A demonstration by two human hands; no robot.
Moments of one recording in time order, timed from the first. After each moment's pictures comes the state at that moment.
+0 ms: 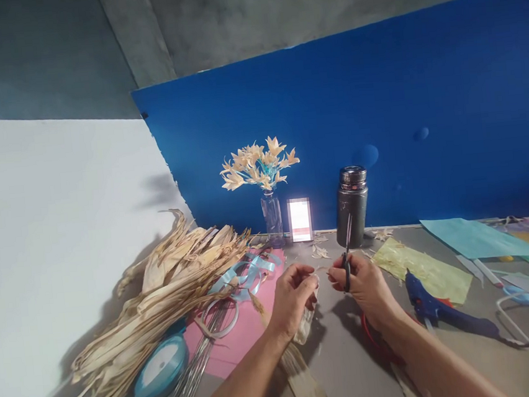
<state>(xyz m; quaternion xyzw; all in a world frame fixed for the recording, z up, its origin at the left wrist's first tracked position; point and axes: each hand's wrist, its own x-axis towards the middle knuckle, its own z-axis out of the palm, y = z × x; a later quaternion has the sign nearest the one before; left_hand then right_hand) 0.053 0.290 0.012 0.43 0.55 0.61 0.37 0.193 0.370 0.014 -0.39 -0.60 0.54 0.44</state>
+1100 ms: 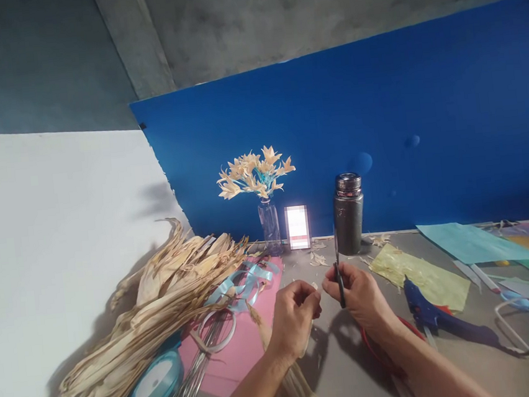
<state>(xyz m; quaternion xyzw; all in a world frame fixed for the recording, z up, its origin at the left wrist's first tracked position) 0.066 0.284 0.017 0.45 0.59 0.59 0.33 0.193 0.365 0.014 -0.36 -0.66 0.50 0.43</state>
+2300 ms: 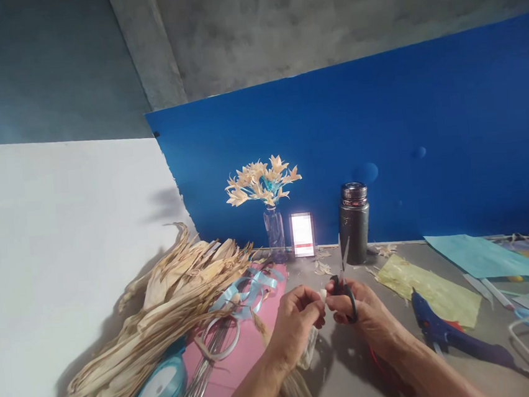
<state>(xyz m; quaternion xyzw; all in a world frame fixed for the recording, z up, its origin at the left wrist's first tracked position) 0.061 0.279 0.031 0.43 0.51 0.61 0.42 0.197 0.361 0.015 -0.21 -0.55 0.73 0.35</state>
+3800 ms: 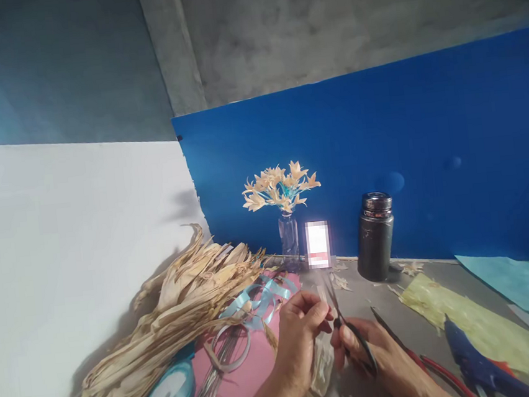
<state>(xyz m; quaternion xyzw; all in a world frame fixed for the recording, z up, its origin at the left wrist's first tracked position) 0.055 0.281 0.030 0.31 0.43 0.74 0.41 0.192 0.342 0.016 -0.22 -0.74 0.60 0.24</state>
